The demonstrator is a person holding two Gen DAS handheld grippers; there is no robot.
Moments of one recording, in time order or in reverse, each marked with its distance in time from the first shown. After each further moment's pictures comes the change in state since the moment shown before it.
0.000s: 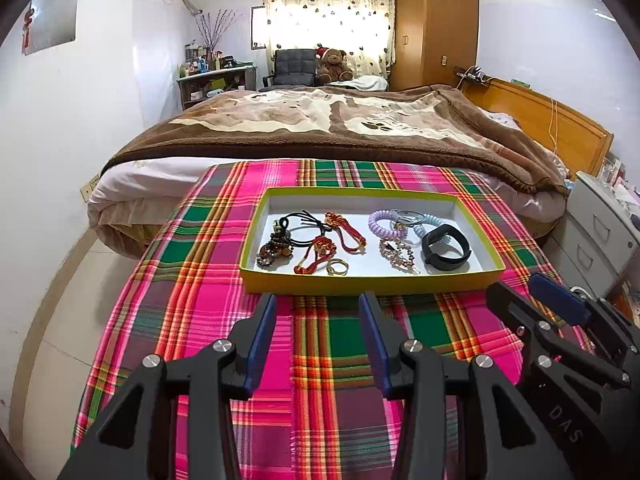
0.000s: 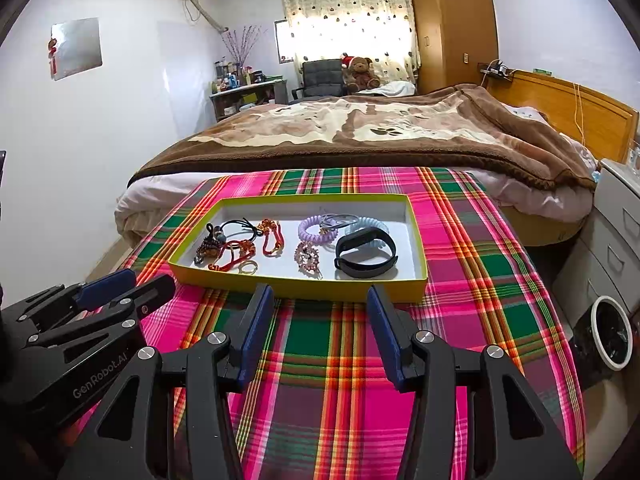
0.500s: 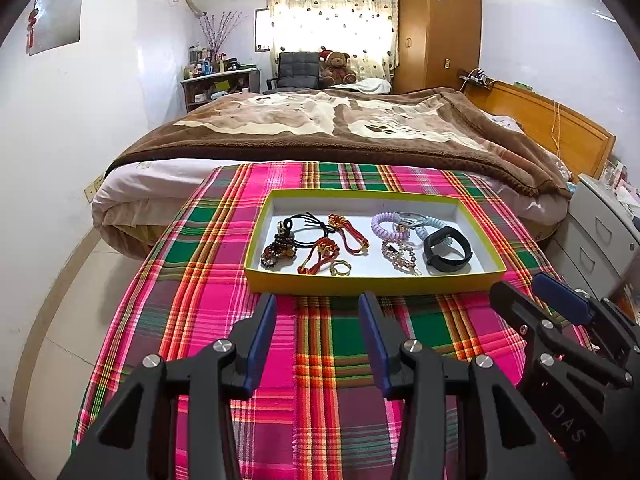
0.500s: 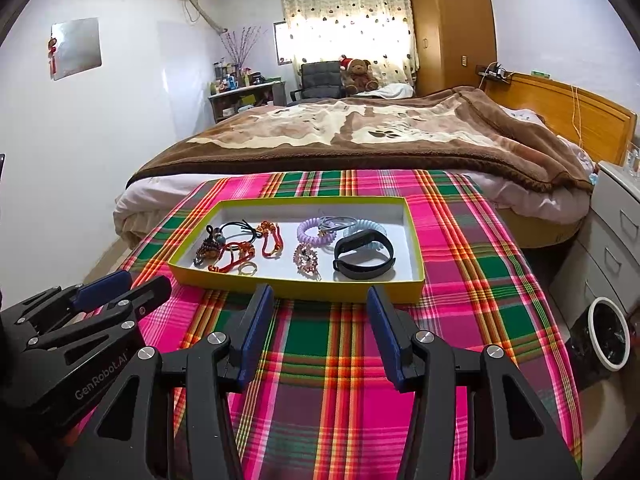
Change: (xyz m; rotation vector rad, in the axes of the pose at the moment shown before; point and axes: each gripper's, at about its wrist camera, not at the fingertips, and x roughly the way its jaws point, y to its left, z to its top) left arm -0.005 0.001 -0.002 -0.010 -0.007 0.006; right arm -0.004 -0.001 0.001 -0.003 -0.005 -0.006
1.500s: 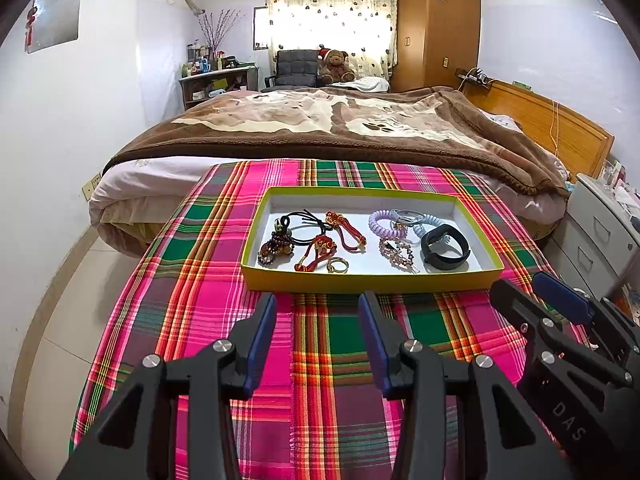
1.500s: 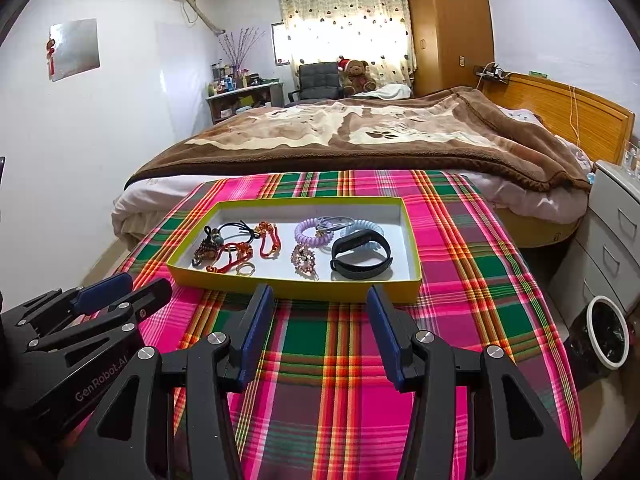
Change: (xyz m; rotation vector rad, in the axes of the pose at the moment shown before) left arm 0.003 -0.002 0.000 -0.002 0.007 -0.005; right arm 0.001 0.003 0.000 0.004 -0.001 -0.010
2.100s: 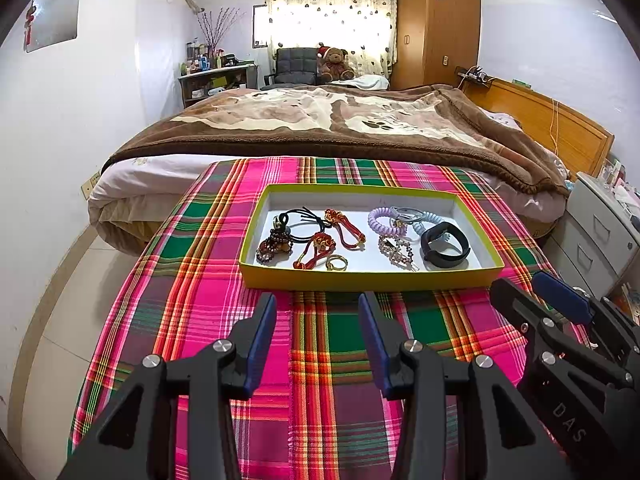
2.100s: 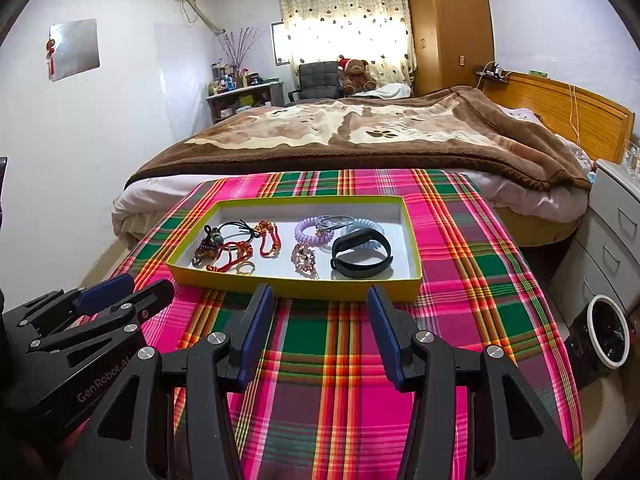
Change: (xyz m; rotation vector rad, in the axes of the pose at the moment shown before) left arm 0.002 0.000 0.000 -0.001 0.008 -0.004; right arm 0.000 0.001 -0.001 -0.001 0.002 0.000
